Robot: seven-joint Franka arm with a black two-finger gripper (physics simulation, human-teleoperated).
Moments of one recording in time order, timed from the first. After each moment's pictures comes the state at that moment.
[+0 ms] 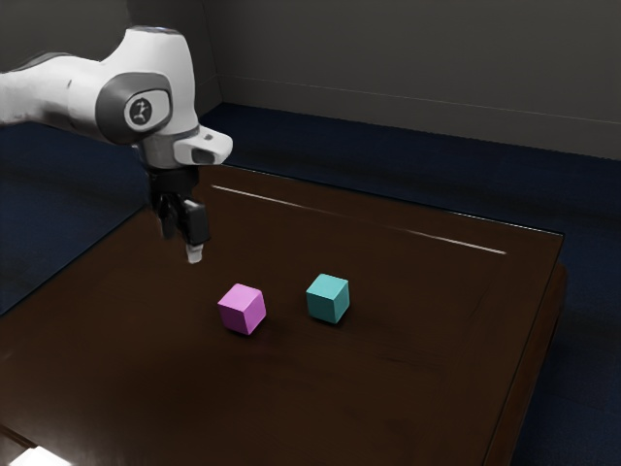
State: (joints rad) arm 0.17 -0.04 -0.24 -1.94 0.01 1.76 0.31
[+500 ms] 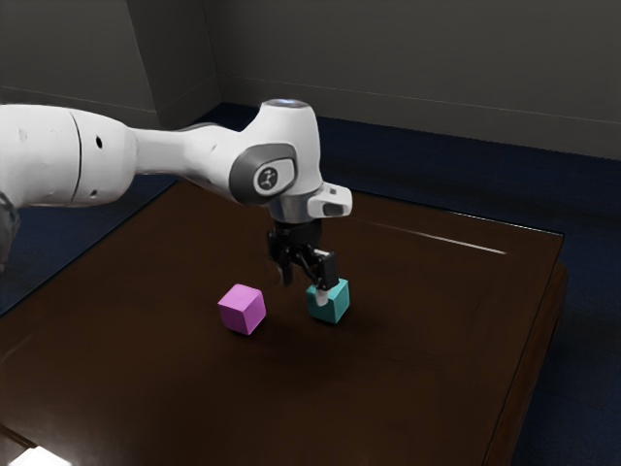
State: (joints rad) arm 0.07 0.42 -0.36 -1.66 0.07 1.94 0.01
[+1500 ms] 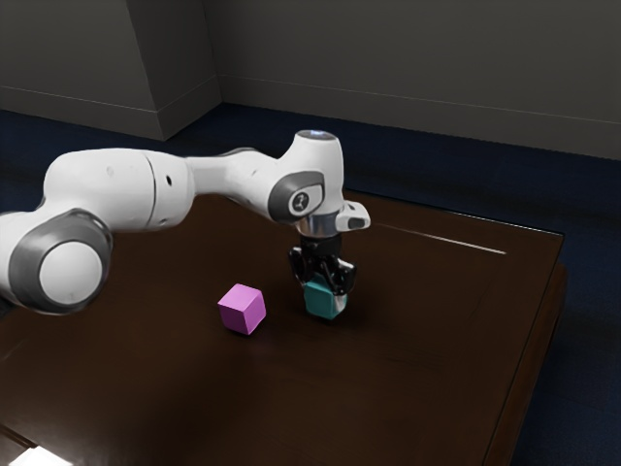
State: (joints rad) arm 0.04 0.81 -0.34 -1.28 0.23 1.91 -0.22
